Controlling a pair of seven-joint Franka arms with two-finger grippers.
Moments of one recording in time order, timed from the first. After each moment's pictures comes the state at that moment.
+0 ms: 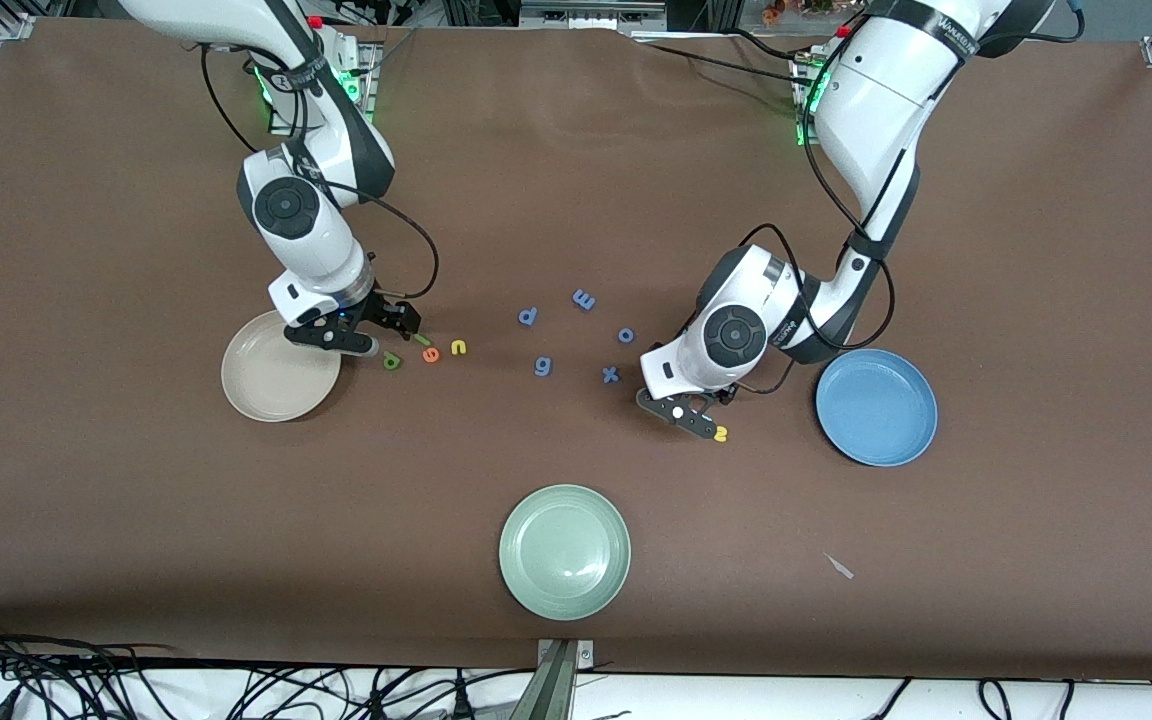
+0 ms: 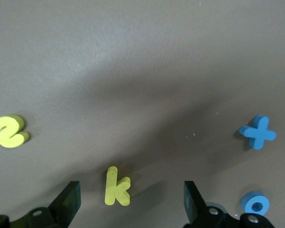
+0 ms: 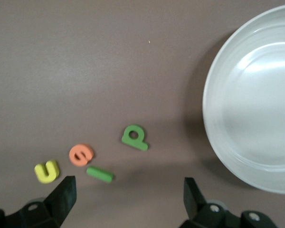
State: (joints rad) left arm -0.38 0.76 -0.16 -1.60 0.01 2.24 -0.05; right arm 0.26 0.32 0.13 -2.23 -0.13 2.61 0.67
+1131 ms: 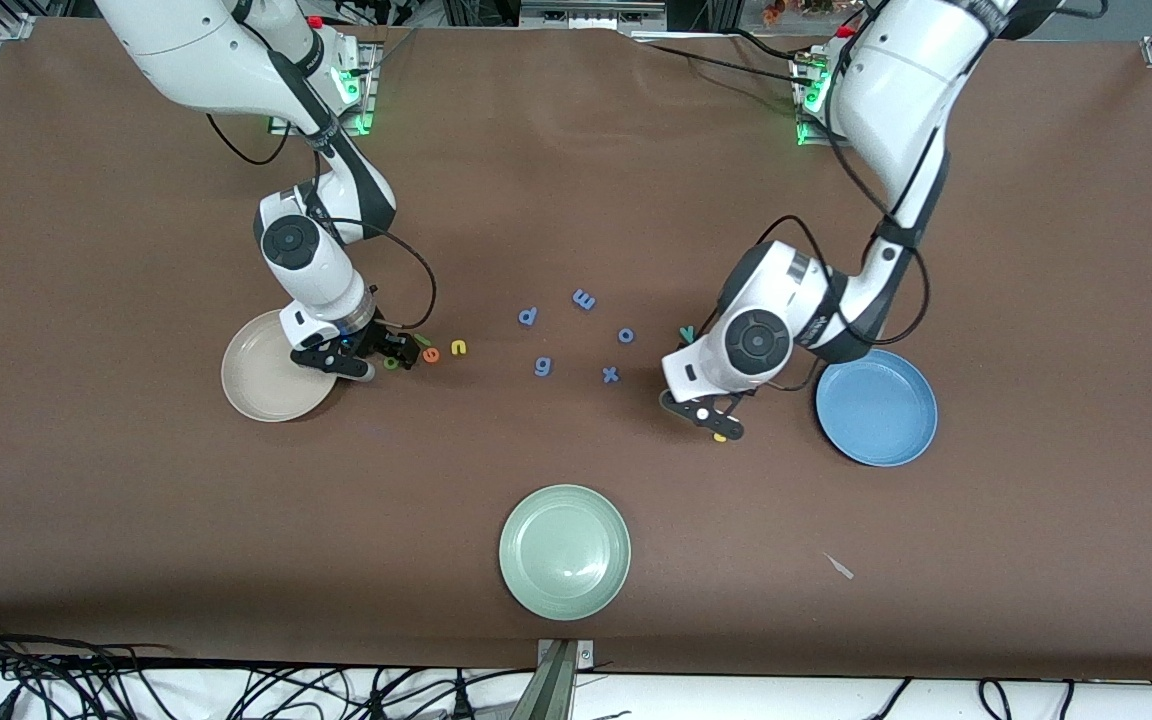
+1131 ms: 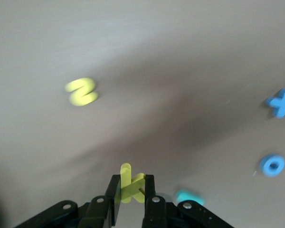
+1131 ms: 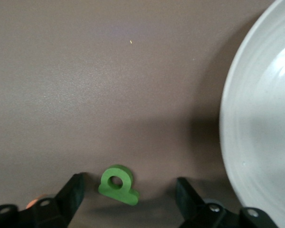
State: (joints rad) left arm -0.34 0.66 -0.13 -1.59 0.04 2.02 -0.05; right arm 0.25 0.48 0.09 -2.24 -0.13 2.85 0.68
